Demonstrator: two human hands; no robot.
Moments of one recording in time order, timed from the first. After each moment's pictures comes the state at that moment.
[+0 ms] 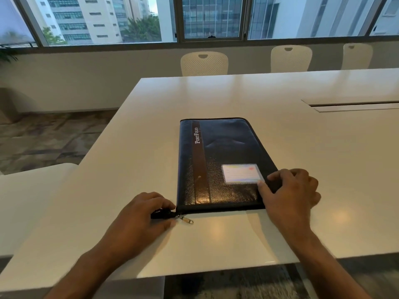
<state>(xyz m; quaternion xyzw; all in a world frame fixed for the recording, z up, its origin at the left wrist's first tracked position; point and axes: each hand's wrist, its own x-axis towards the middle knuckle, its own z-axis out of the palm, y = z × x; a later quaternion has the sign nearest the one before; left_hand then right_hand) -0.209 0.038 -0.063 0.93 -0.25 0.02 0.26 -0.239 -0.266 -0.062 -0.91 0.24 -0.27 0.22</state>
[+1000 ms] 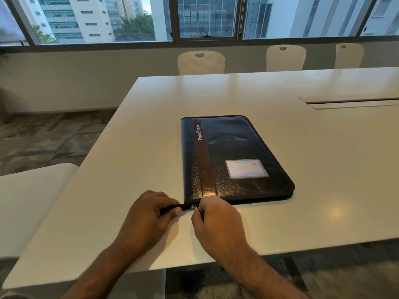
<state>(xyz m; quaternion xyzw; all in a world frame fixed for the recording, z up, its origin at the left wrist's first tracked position) -0.209 0.035 -0.073 0.92 -0.23 0.08 0.31 -0.264 -0.129 -0.059 -0.95 0.02 -0.13 0.29</state>
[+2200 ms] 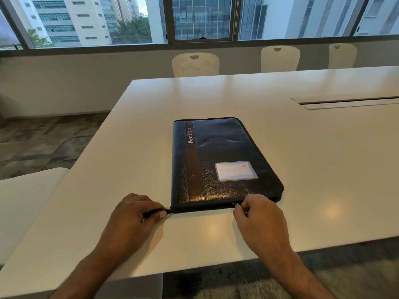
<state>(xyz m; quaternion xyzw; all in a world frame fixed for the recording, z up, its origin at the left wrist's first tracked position) -0.207 0.042 -0.071 0.93 -0.20 0.08 0.29 -0.278 -0.217 -0.065 -0.93 0.16 -0.16 0.28</state>
